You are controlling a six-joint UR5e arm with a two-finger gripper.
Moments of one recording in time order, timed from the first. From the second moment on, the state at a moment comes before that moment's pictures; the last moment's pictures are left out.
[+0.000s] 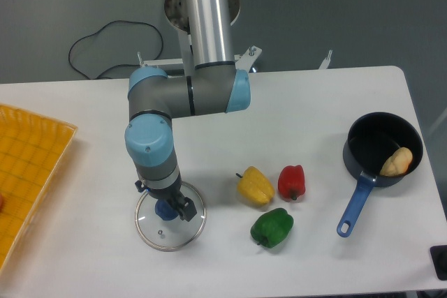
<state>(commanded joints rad) 2.17 -2.11 -1.57 -0.99 1.56 0.85</state>
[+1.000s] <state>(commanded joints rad) 2.16 -2.15 -1.57 -0.97 1.57 0.85</state>
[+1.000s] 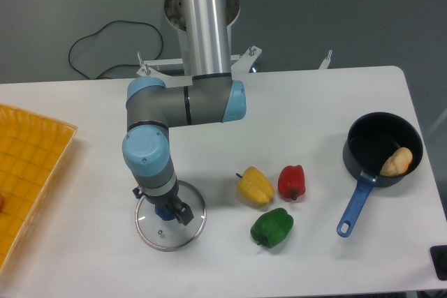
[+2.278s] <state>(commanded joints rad) 2.16 -2.14 -1.57 -0.98 1.56 0.86</state>
